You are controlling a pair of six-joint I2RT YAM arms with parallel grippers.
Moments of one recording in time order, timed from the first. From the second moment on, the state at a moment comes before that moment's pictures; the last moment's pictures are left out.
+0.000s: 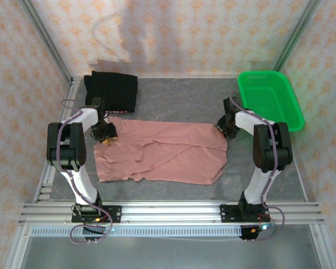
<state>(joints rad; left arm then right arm) 0.09 1.86 1.20 -0.80 0.08 -0.36 0.11 1.84 1.15 -0.56 -0.02 0.89</state>
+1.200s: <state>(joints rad) 0.09 1.86 1.19 -0.79 0.08 -0.35 0.05 1.84 1.21 -0.61 -0.07 0.82</state>
